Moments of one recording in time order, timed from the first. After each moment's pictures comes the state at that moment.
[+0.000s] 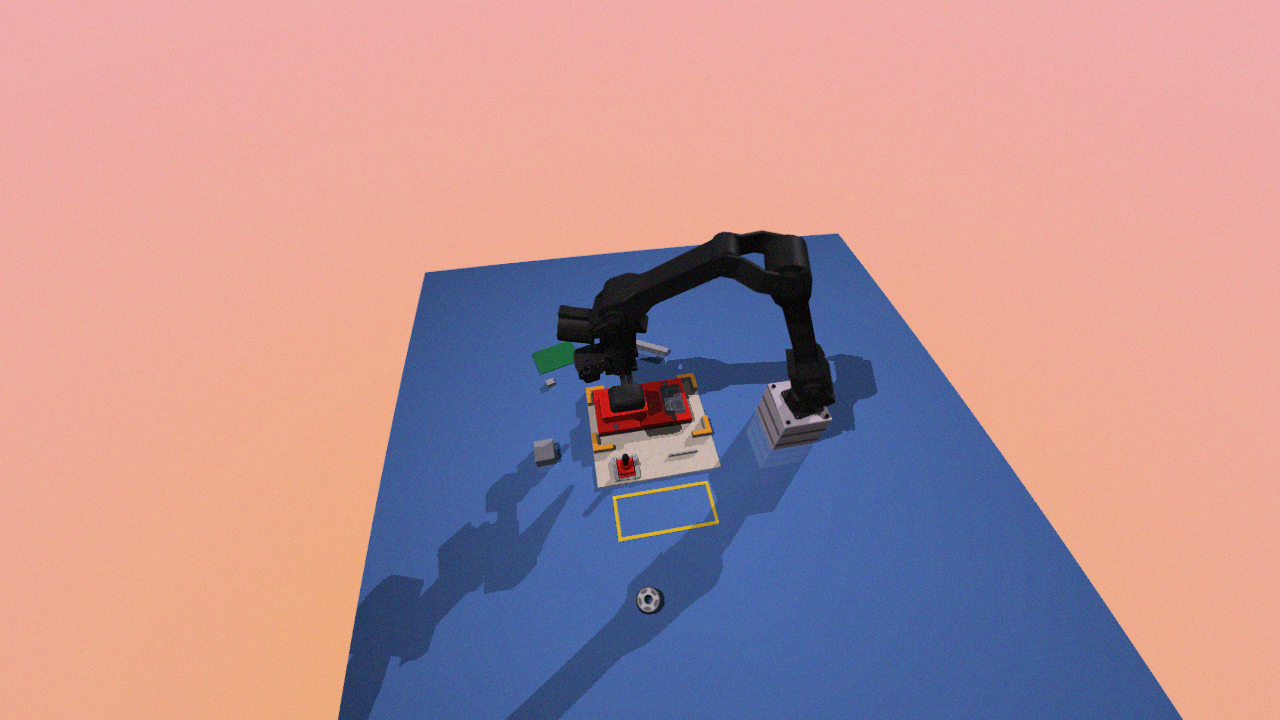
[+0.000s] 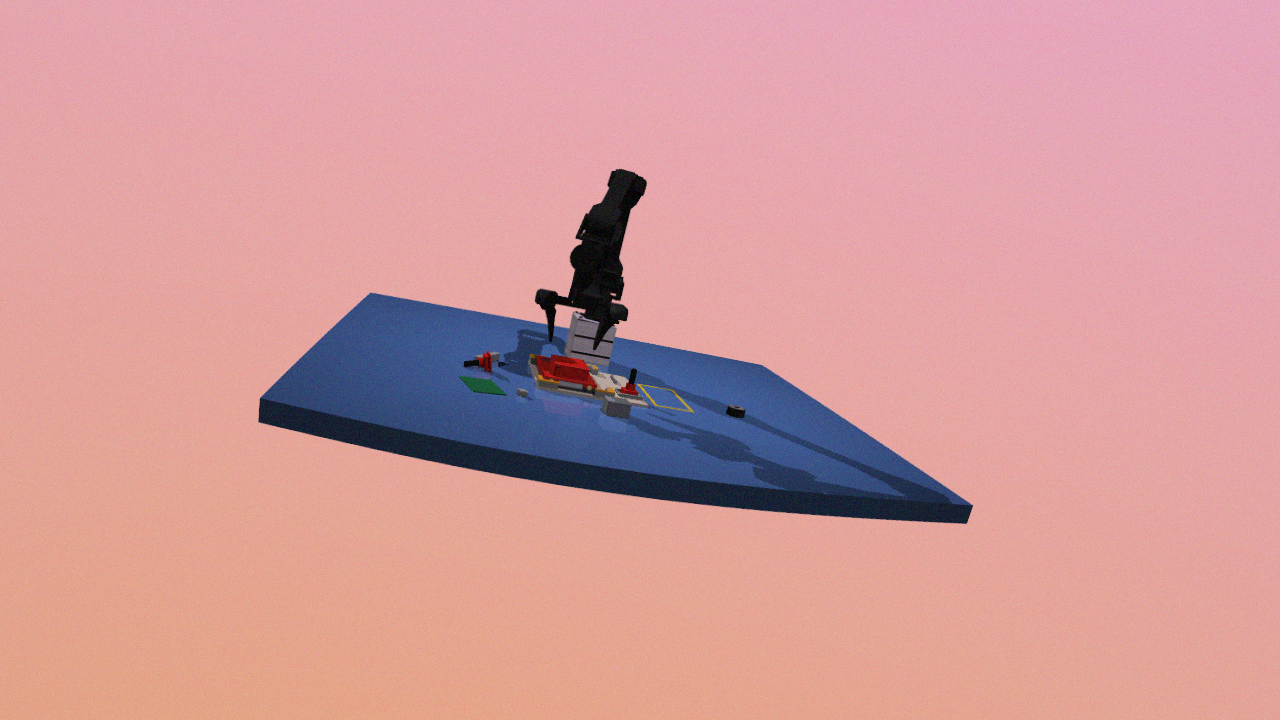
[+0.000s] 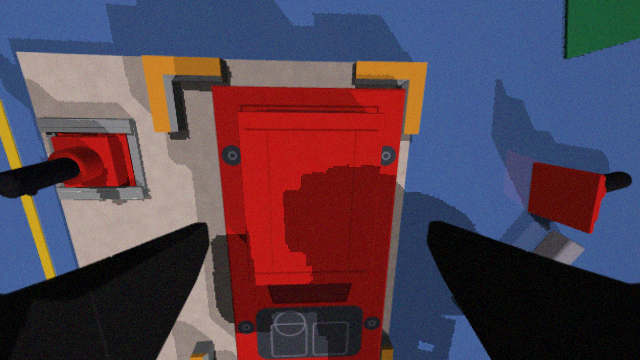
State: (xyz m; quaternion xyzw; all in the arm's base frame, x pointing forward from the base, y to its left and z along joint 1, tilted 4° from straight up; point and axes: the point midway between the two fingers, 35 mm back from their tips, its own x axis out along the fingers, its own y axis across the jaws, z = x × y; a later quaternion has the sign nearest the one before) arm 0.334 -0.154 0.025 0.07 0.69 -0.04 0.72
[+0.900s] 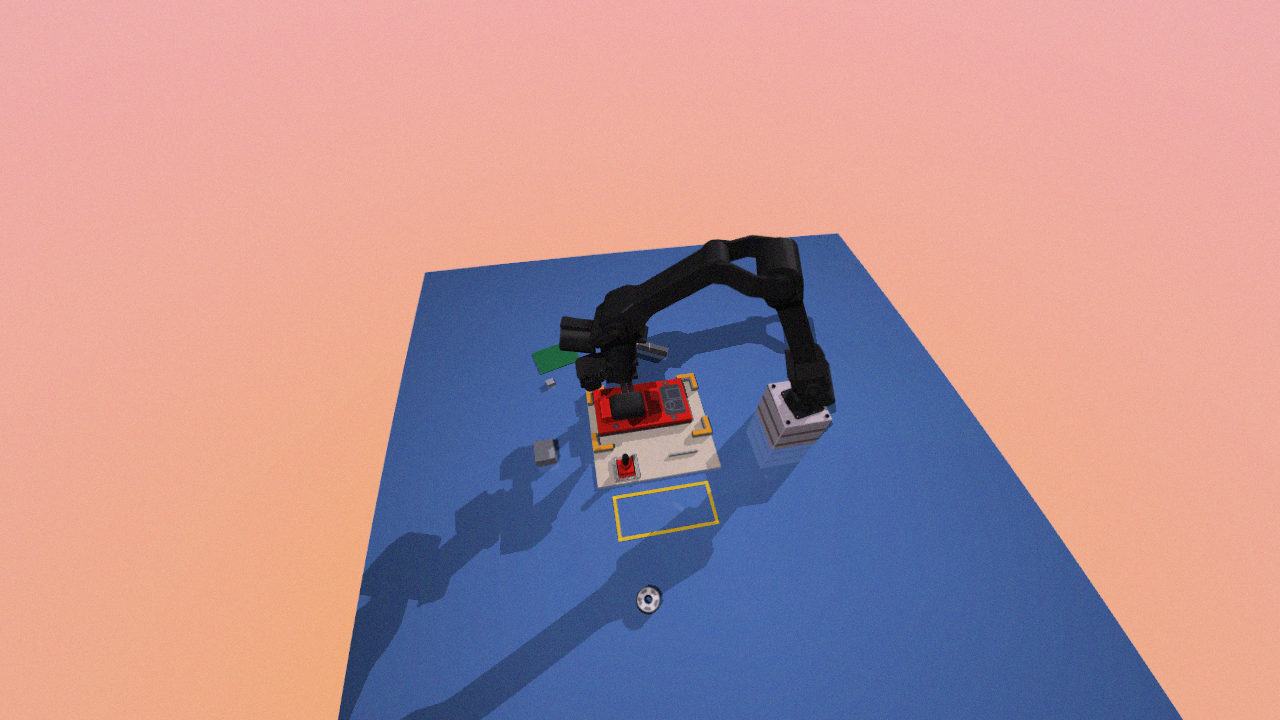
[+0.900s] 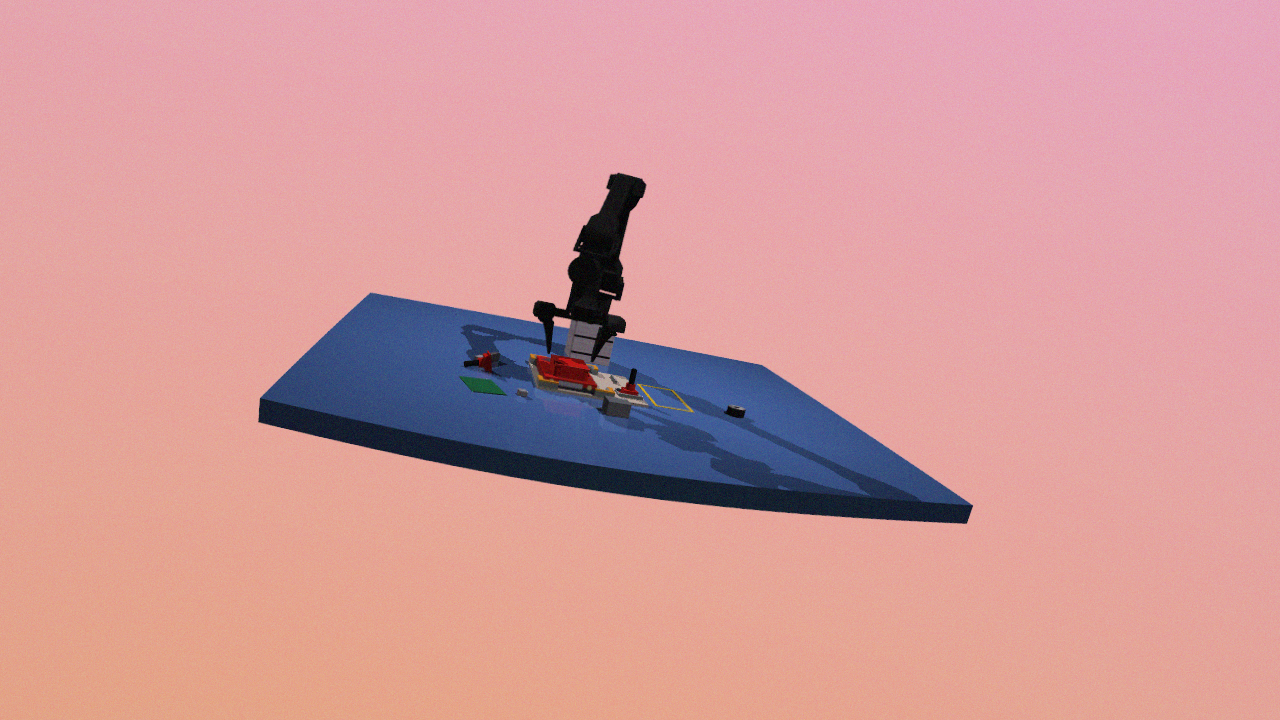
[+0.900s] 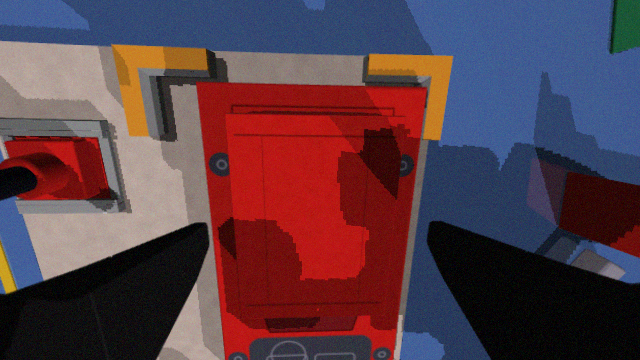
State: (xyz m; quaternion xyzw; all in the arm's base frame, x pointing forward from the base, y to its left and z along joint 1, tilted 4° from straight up) arm 0.334 -0.152 0.000 0.07 0.69 -0.04 0.72
